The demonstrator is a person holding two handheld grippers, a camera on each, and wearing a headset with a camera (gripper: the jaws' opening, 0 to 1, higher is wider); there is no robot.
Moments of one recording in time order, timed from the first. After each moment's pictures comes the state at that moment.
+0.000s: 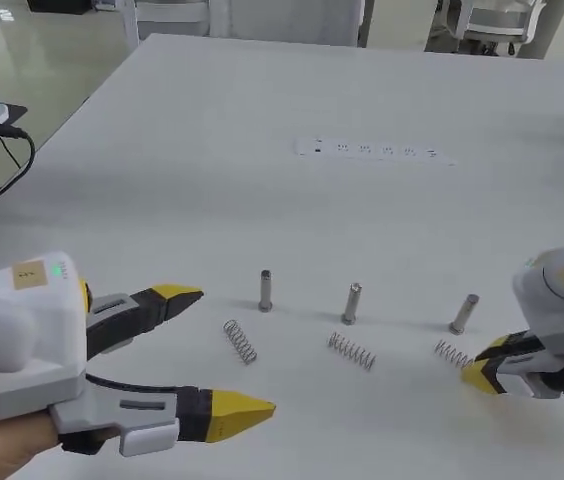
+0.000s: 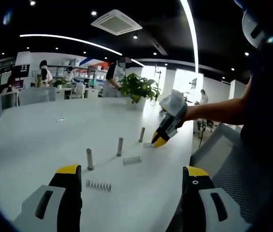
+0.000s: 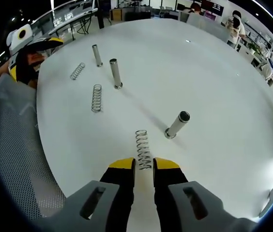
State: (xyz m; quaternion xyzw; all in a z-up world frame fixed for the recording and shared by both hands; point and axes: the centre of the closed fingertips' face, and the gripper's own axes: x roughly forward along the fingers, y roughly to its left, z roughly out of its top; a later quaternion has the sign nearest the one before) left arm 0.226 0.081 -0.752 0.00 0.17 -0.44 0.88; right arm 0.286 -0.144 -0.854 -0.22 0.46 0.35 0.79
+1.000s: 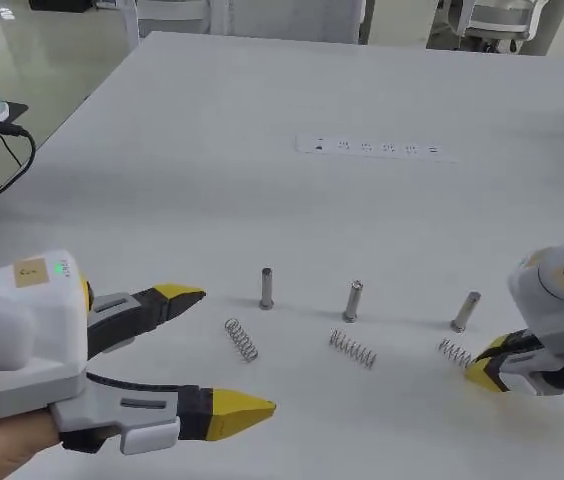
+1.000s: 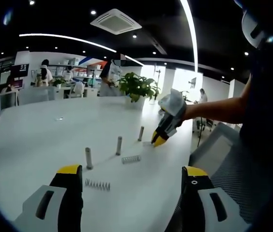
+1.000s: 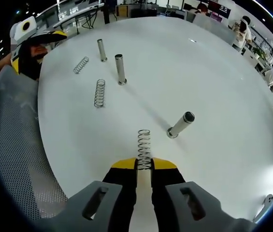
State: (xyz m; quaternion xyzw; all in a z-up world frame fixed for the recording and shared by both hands) left arm 0.223 0.080 -0.753 0.00 0.17 -0.45 0.88; right arm 0.278 -0.144 -0.852 -0.24 0.46 0.36 0.78
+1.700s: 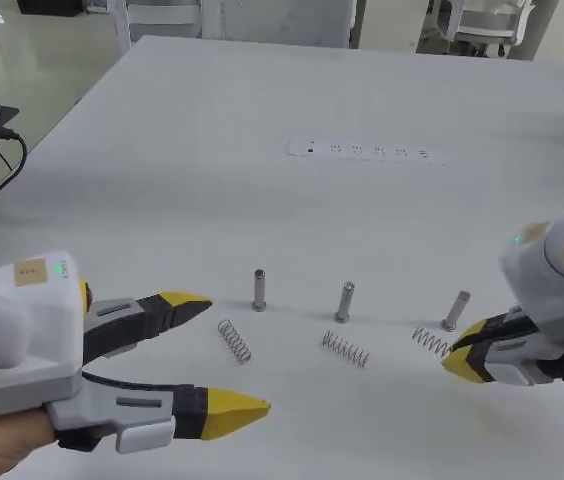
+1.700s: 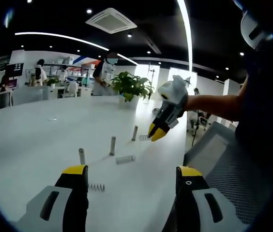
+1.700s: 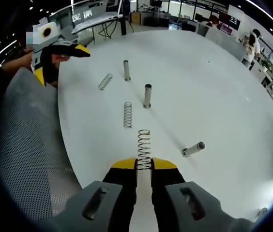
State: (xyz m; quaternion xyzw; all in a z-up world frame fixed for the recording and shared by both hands) left arm 0.219 0.074 -0.753 0.00 0.17 -0.47 0.86; right arm 0.261 -0.104 -0.807 -0.25 0.42 0.42 0.77
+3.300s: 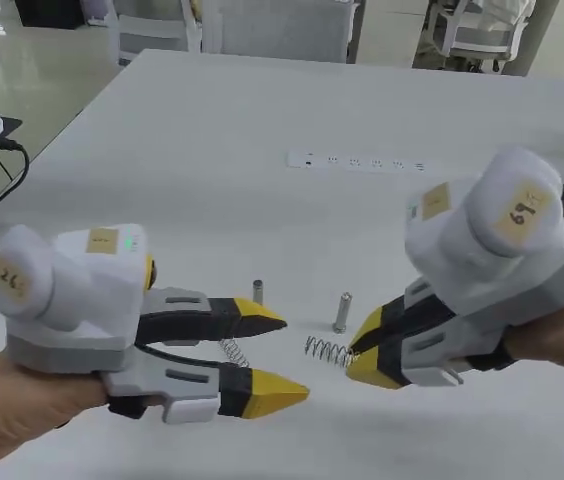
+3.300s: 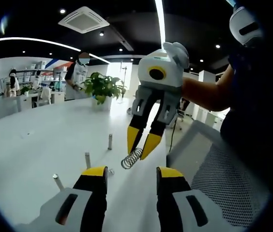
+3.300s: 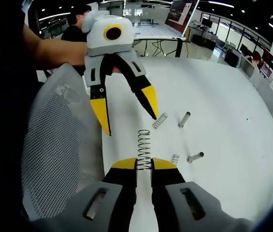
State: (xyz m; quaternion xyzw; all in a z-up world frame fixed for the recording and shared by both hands) left arm 0.210 0.025 -0.730 0.03 0.15 -0.58 0.80; right arm 0.211 0.000 -0.752 -0.31 0.33 0.58 0.67
